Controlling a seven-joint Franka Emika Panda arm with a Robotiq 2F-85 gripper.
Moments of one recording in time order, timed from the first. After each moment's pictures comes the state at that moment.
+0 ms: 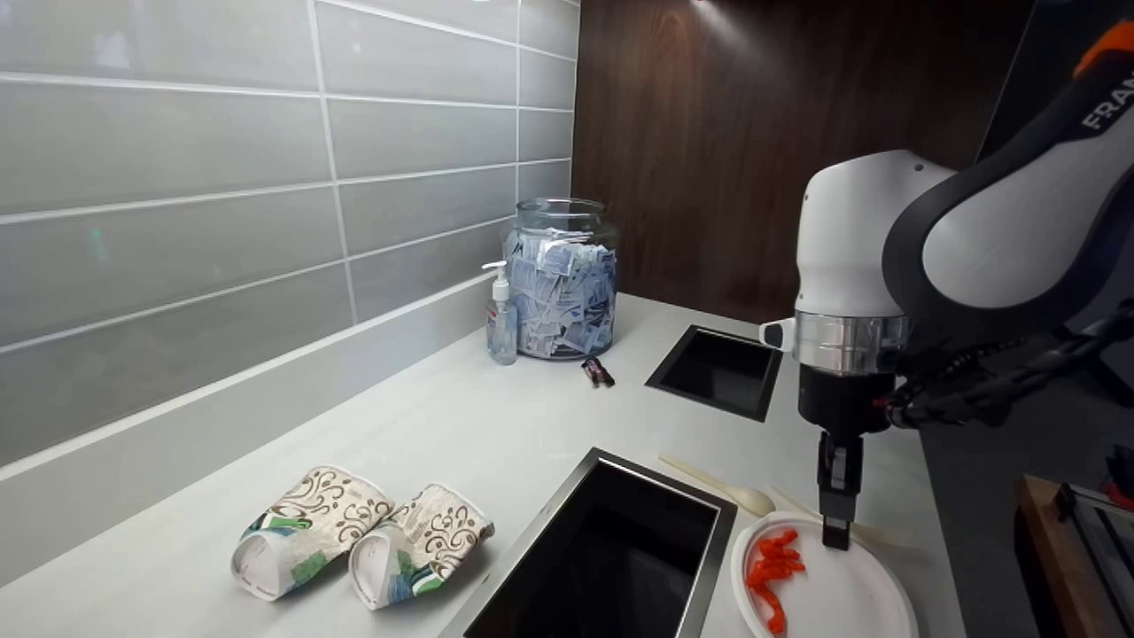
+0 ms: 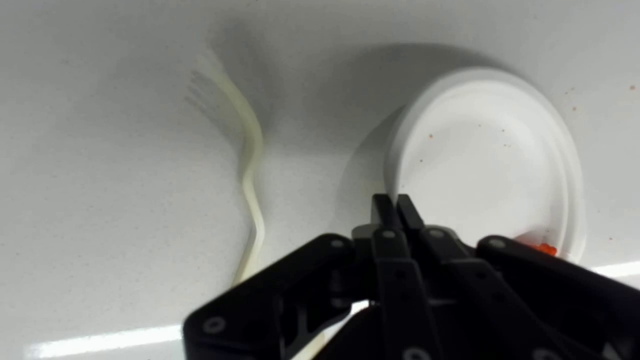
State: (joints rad) arm 0.07 -0.03 0.07 -2.74 0.33 2.53 -0.18
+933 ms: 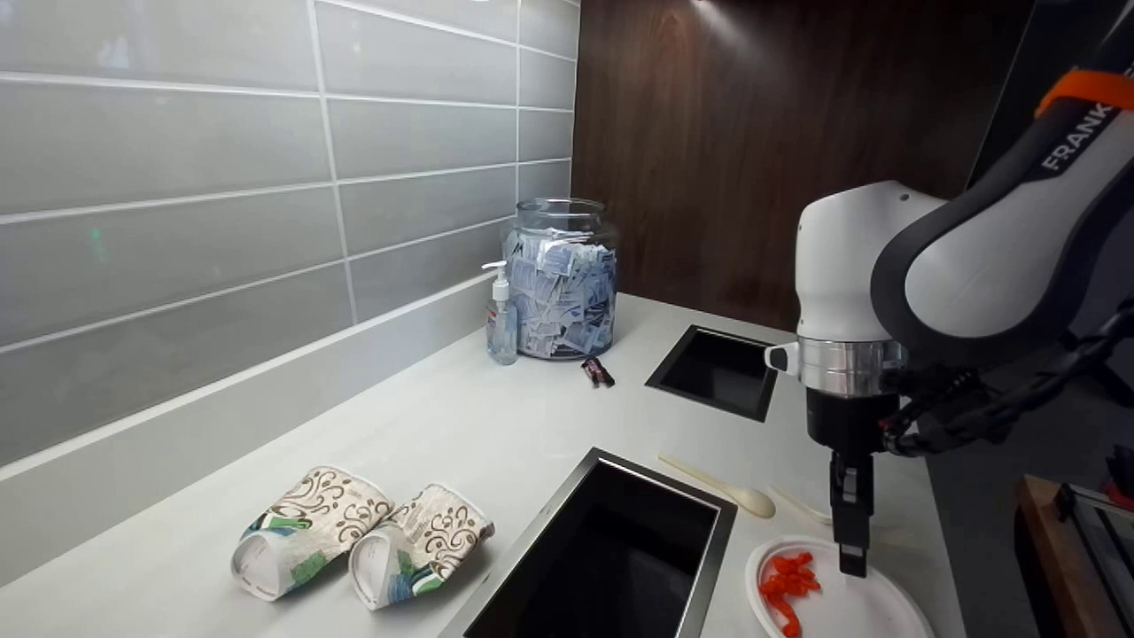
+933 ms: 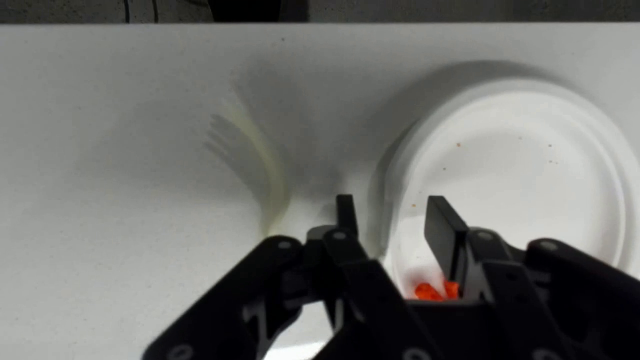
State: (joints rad) arm 0.06 0.04 0.05 -2.74 0.32 2.52 -0.21
